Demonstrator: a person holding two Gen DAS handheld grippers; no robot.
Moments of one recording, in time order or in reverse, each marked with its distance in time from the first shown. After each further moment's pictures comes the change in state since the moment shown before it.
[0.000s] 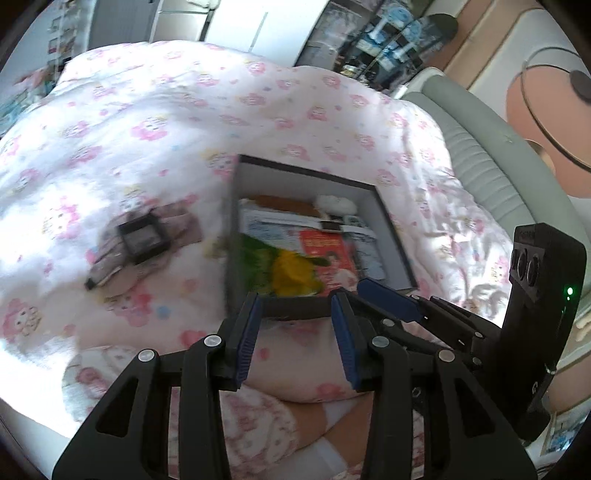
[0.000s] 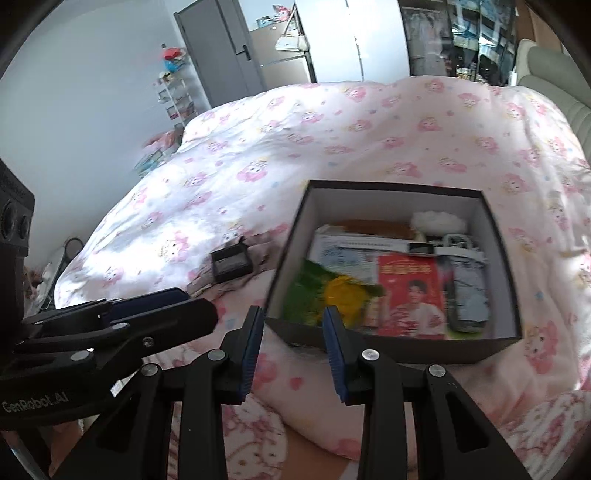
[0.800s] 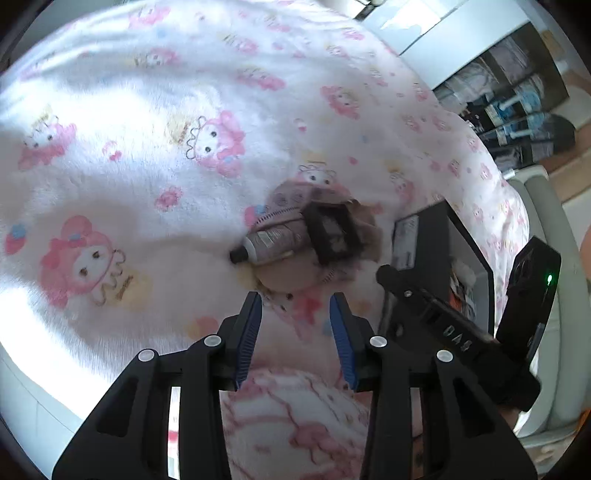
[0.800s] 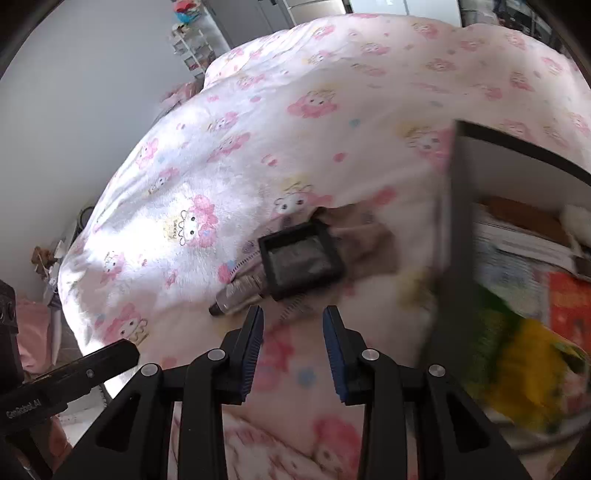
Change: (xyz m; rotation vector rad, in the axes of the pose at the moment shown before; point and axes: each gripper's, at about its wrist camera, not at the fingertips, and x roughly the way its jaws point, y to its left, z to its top) left arm 0.024 0.237 -0.007 -0.473 0.024 0.118; right arm 0.198 0.090 0.031 -0.016 0.215 0.122
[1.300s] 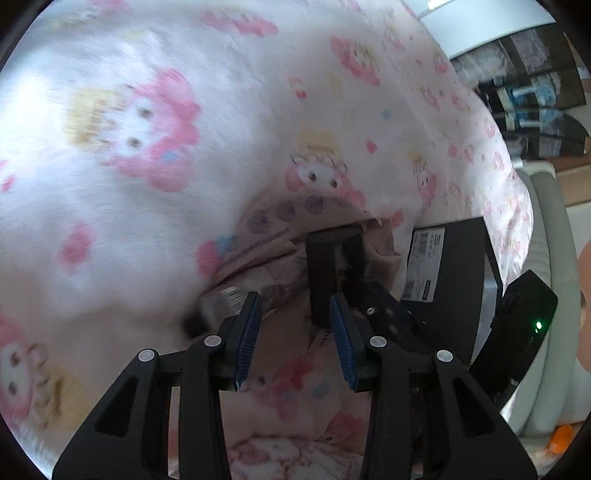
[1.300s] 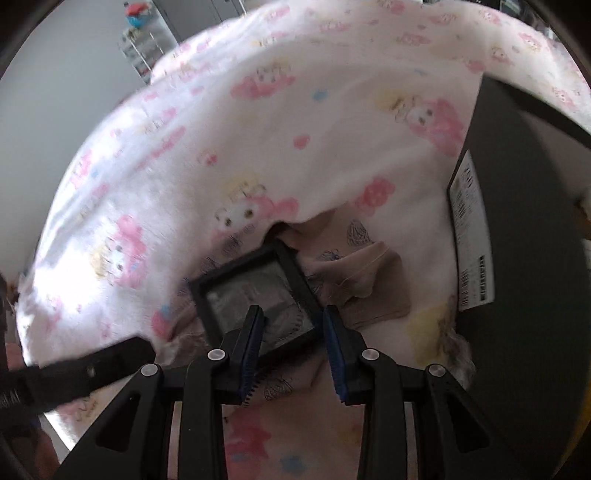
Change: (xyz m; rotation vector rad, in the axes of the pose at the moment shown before) left arm 0.107 -0.006 0.060 -0.019 0.219 -0.061; right arm 0.081 -0.021 0.026 0.115 0.029 -0.142
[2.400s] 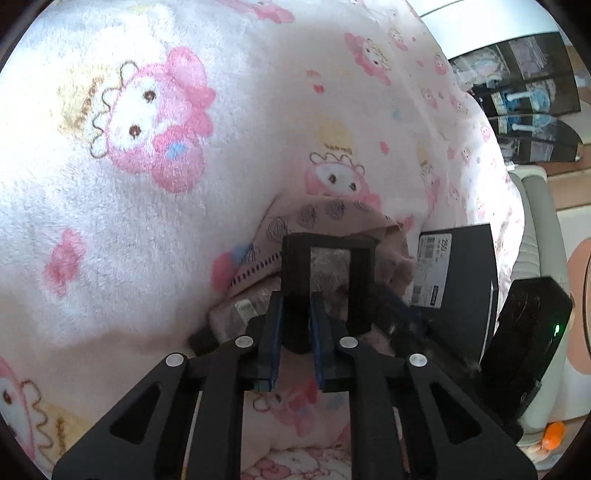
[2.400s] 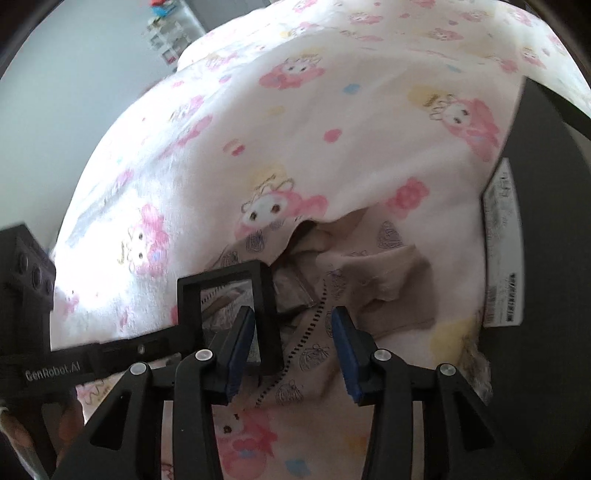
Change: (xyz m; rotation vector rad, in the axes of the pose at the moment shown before) left arm 0.009 0.026 0.009 -0.029 -0.018 -0.052; right arm -0.006 0.001 0.001 -0.065 0.035 0.115
